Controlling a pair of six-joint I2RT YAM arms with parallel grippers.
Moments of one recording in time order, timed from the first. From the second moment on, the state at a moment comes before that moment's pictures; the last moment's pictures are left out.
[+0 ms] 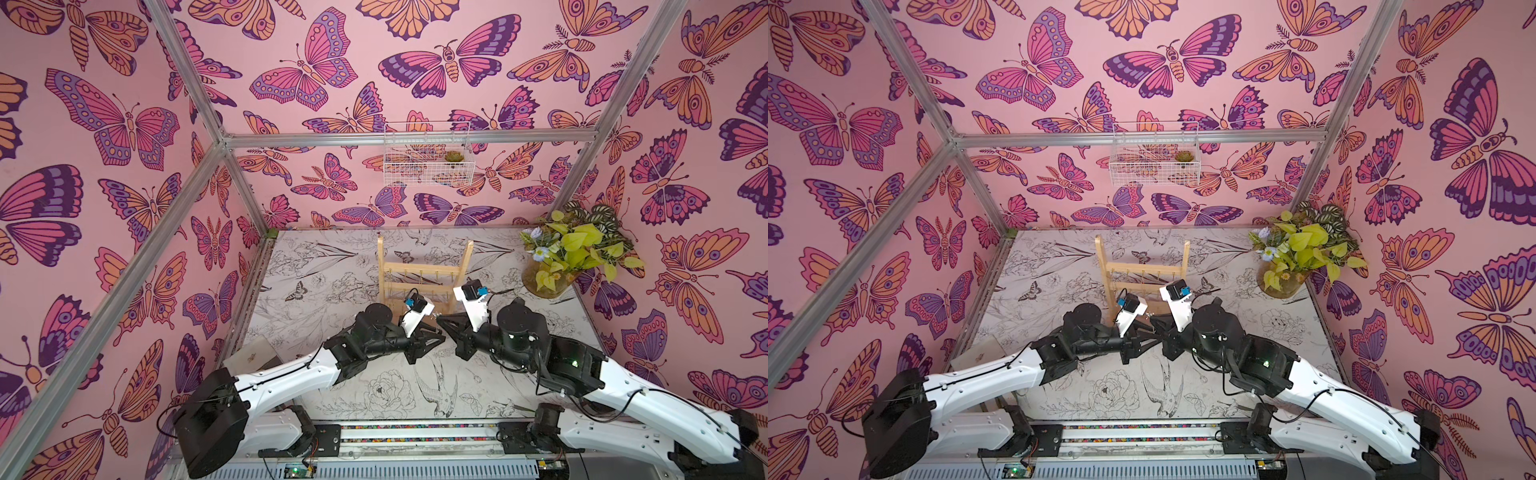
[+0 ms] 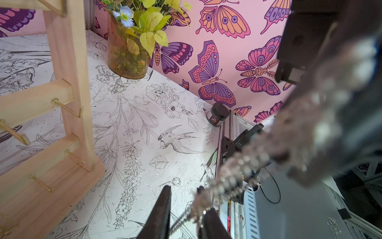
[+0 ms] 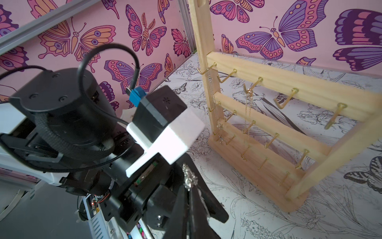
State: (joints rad) left arm -0.89 1.23 0.66 0.31 0.48 -0.29; right arm 1.04 0.89 0.94 -0.42 0.12 0.39
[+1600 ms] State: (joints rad) left arm -0.86 1.20 0.63 0.34 0.50 -0.32; right arm 1.02 0.96 0.98 -0.43 0.19 0.34
